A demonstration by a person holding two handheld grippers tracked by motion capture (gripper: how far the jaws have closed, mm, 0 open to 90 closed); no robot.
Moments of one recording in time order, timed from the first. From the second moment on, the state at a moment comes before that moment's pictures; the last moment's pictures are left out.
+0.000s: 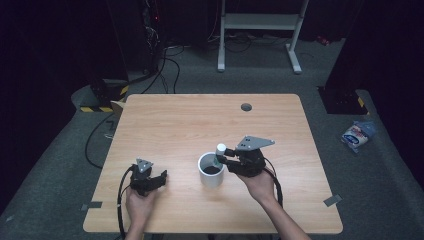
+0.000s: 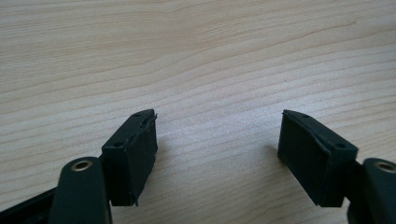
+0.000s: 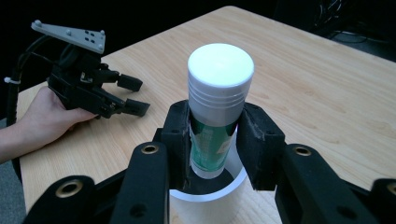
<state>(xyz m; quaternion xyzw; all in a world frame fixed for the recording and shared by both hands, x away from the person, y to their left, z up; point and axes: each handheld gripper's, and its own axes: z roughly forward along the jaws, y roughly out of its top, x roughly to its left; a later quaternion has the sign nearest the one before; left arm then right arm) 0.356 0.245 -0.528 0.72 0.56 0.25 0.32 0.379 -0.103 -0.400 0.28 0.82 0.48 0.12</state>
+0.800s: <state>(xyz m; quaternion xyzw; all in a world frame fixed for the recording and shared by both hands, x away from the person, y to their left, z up) 0.356 0.244 -0.528 0.72 0.56 0.25 0.32 0.383 -0.089 -0.433 0.29 0.84 0.44 0.12</state>
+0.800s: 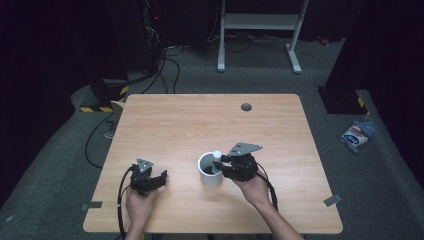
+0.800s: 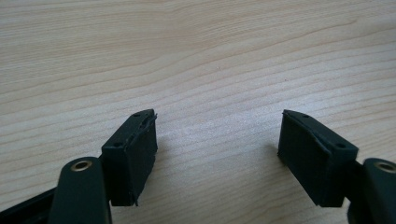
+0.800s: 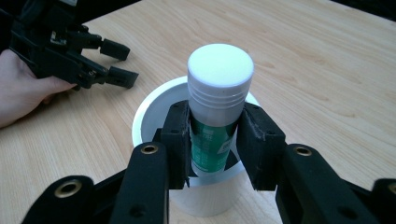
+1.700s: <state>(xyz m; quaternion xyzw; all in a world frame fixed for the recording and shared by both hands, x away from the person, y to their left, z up) 0.356 0.244 -0.528 0.72 0.56 0.25 0.32 0.381 -0.091 -0.435 0.30 0.83 0.45 0.11</state>
